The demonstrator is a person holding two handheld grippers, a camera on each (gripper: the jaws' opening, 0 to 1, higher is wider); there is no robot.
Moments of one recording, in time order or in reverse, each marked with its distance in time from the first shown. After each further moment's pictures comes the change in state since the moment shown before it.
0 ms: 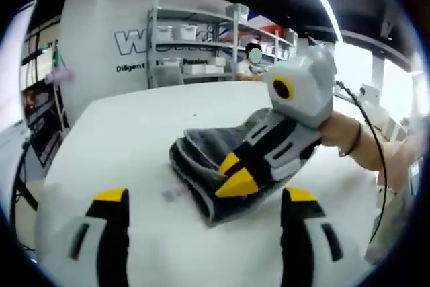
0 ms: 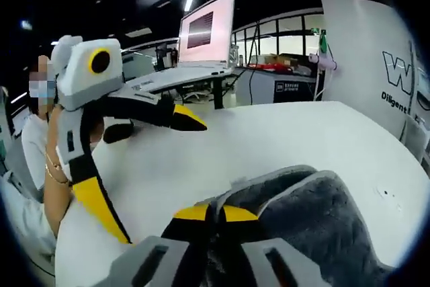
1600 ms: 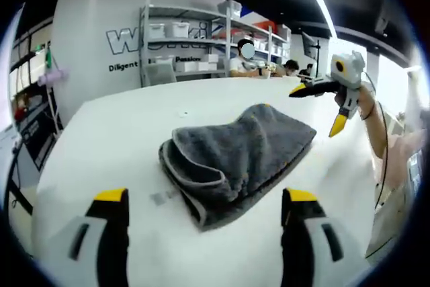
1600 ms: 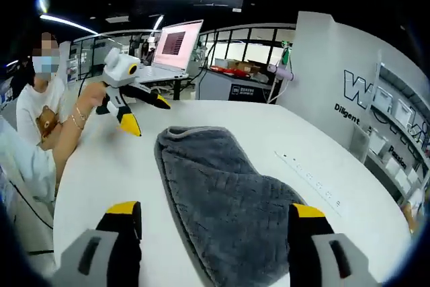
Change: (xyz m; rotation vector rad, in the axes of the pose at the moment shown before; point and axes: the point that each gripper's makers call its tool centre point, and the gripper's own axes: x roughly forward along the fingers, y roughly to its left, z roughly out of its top) left arm 0.011 -0.010 -0.001 0.023 0.017 -0.033; right arm -0.237 -0.037 -0.074 -0.062 0.011 -0.336
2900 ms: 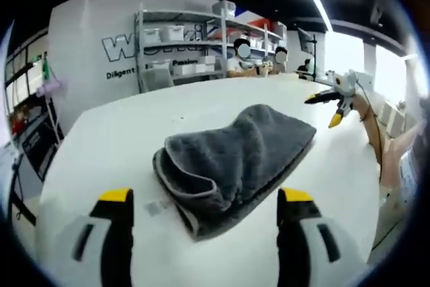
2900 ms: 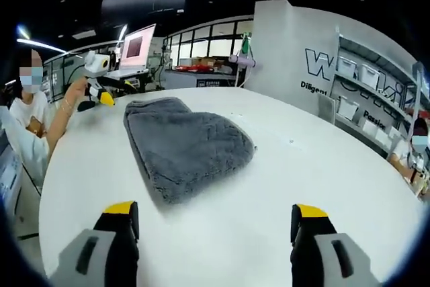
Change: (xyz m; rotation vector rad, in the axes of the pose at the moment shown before) left arm 0.009 -0.016 0.009 0.065 -0.007 -0.003; right arm -0.081 -0.075 -0.116 0.158 0.002 -0.131
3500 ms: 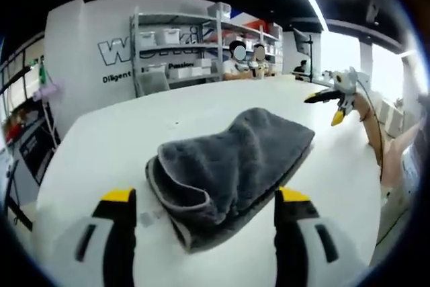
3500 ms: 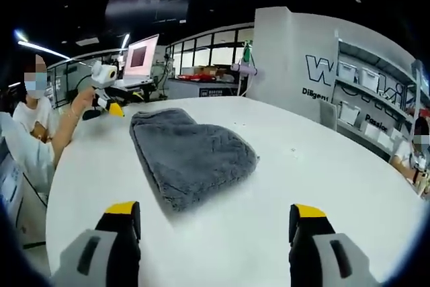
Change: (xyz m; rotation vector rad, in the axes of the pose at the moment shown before) left arm 0.012 -0.007 0.013 0.005 -0.048 -0.013; right arm -0.009 0.009 0.015 0.010 -0.068 0.026
